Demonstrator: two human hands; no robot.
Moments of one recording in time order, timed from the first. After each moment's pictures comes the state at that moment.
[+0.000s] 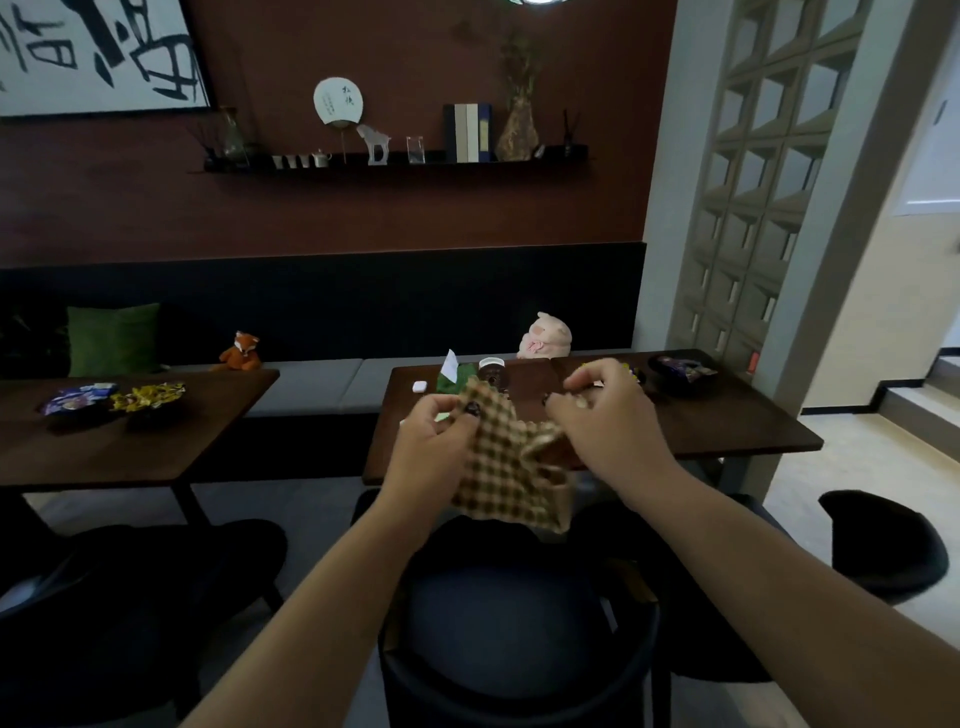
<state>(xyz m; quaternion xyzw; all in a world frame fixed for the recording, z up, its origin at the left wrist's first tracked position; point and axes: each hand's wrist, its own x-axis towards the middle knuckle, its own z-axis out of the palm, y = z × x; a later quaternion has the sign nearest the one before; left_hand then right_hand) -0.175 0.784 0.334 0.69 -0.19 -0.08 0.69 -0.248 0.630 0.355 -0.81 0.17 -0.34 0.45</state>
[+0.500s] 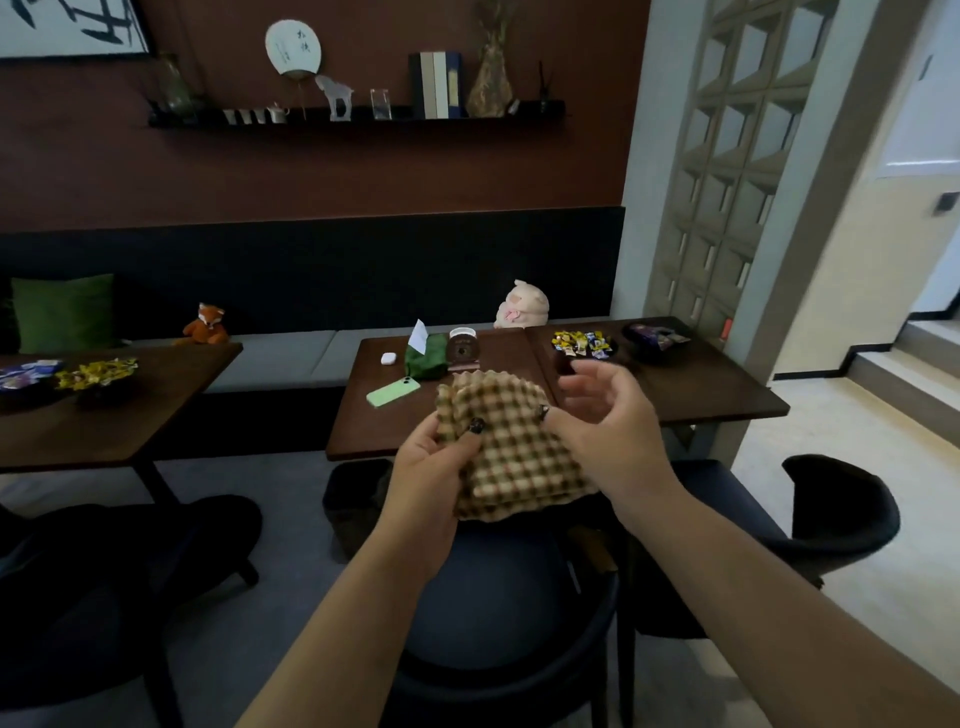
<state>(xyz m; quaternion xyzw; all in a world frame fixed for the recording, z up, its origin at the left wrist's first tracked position) -0.202 0.731 0.289 0.52 -0.14 -0.22 0.81 -0.275 0.584 0.315 -0.73 0.18 -0.33 0.57</state>
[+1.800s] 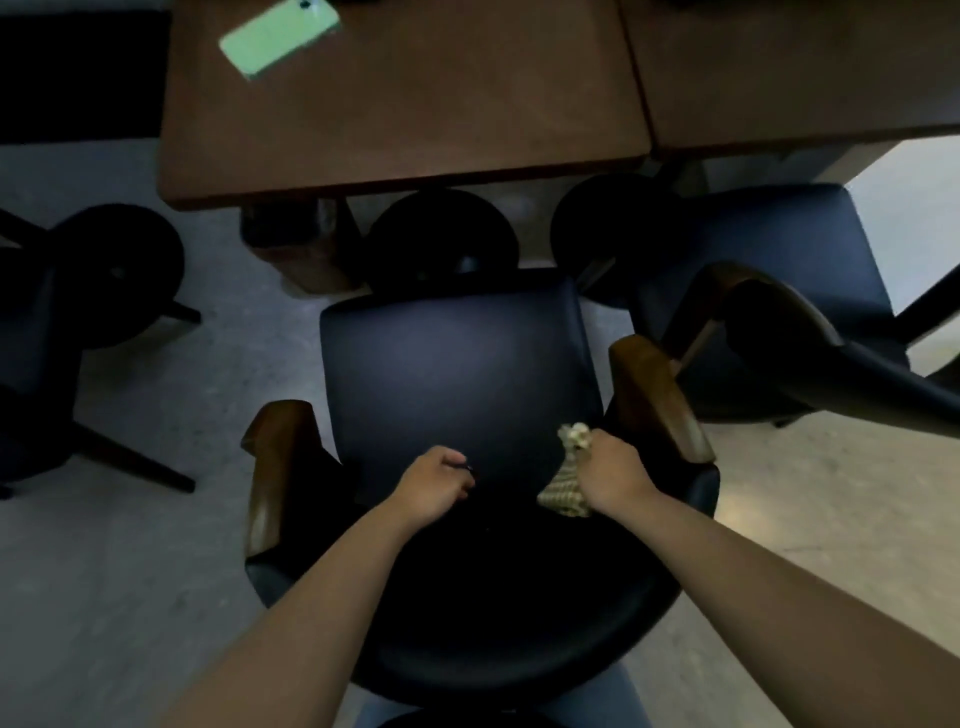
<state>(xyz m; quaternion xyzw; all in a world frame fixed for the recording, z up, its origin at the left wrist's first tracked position) -0.044 0.674 -0.120 0.79 0.05 -0.50 0.34 -0.139 0.482 -0.082 -0.82 0.39 0.29 0.31</state>
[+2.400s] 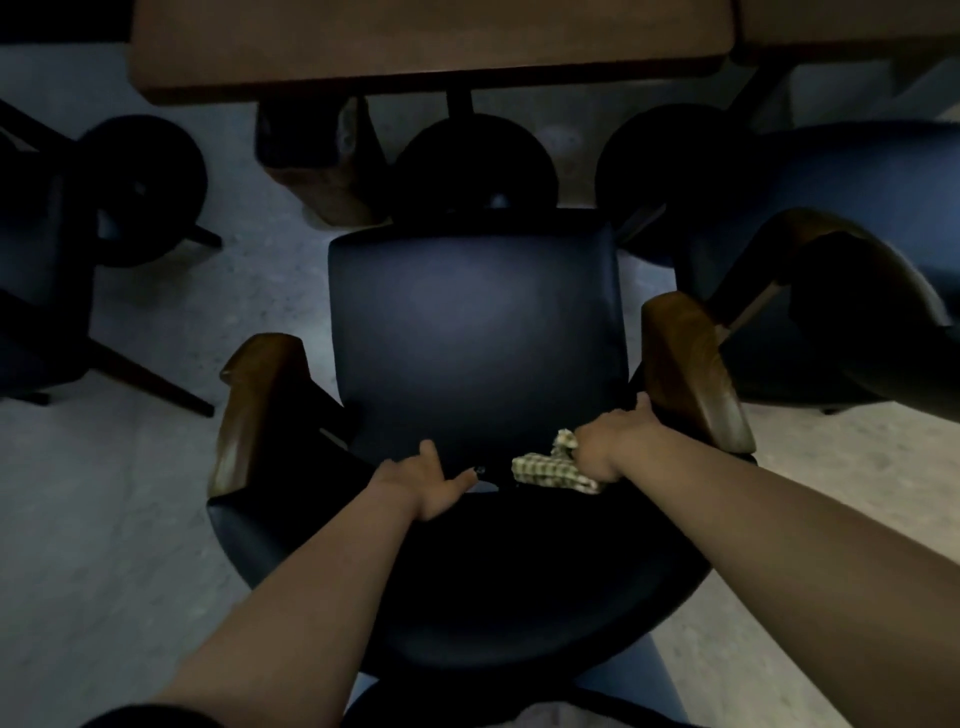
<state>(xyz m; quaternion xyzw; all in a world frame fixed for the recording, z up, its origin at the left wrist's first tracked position) -0.072 0.695 -0.177 0.83 -0.14 -0.54 -0.06 -0.116 0.458 -0.139 -0.80 0.01 0.60 0.01</state>
